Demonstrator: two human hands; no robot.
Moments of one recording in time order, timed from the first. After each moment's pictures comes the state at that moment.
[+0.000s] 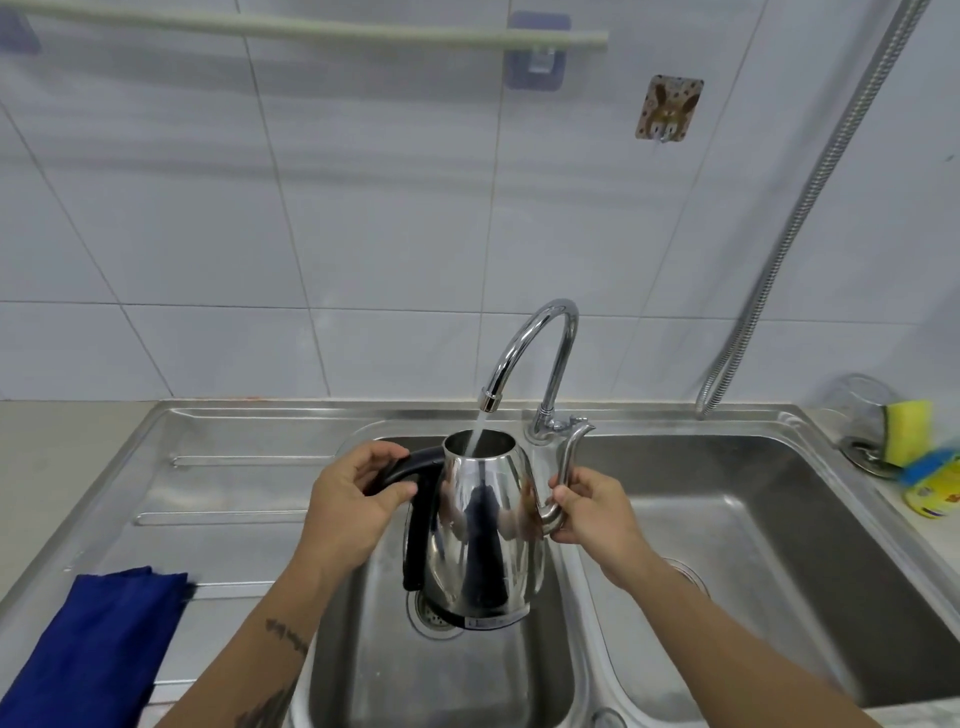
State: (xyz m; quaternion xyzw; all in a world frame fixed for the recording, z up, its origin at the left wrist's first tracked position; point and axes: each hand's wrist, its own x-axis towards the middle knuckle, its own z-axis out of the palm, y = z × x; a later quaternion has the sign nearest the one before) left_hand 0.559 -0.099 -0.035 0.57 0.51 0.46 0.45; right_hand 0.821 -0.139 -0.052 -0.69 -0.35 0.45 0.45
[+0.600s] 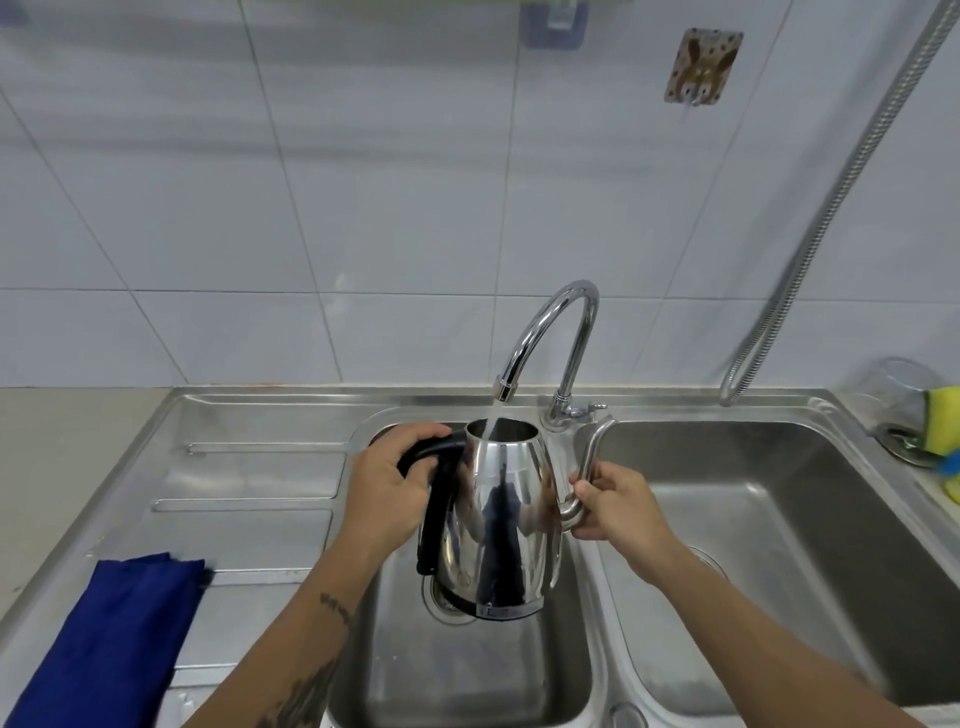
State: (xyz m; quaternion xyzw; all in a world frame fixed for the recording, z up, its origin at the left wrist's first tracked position) left_hand 0.583 -0.091 -0.036 0.64 0.50 0.46 0.35; right_hand 0.831 -0.135 -0.061 -0.70 -0.36 0.46 0.42
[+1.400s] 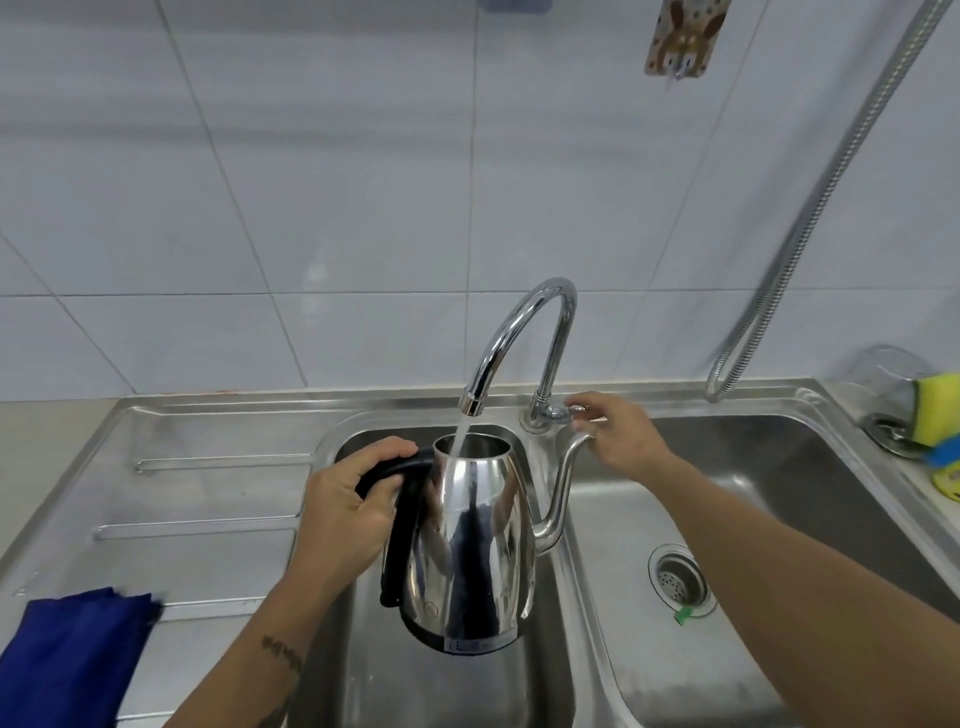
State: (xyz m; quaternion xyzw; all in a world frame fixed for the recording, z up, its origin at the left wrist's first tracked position) left_hand 0.584 -0.080 -0.049 0.64 0.50 0.46 0.35; right_hand 0.902 -0.047 -0.050 -0.73 -0.57 0.27 0.26
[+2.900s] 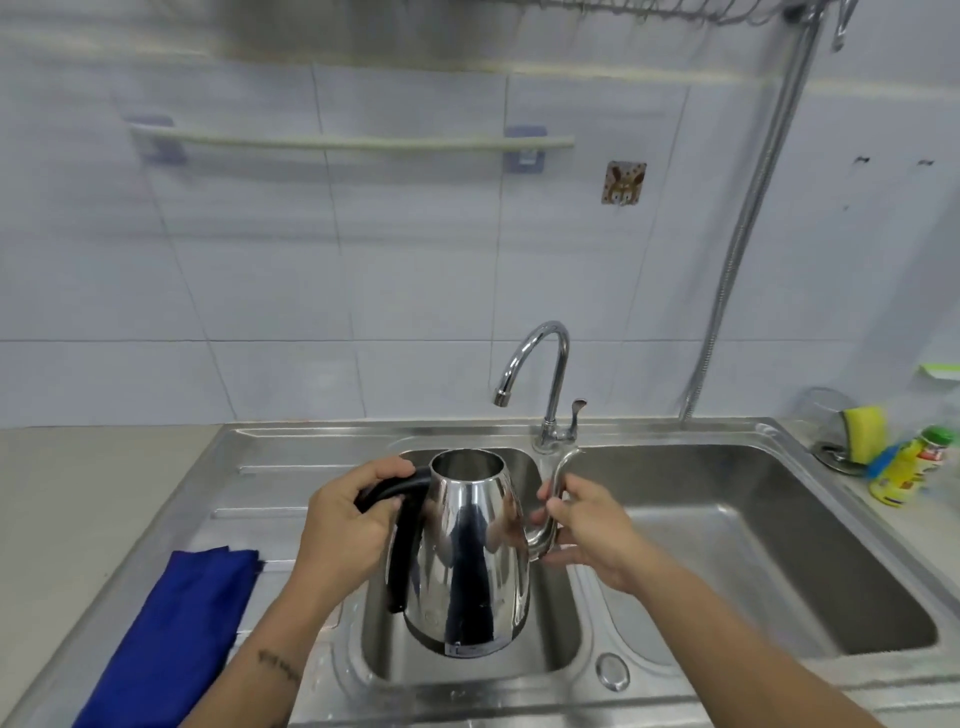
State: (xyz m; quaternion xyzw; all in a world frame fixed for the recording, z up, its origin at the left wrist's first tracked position) left_hand 0.513 -0.190 0.003 0.61 0.47 0.50 0.39; right_hand 0.775 -0.227 0.007 -0.66 -0.38 0.51 0.41
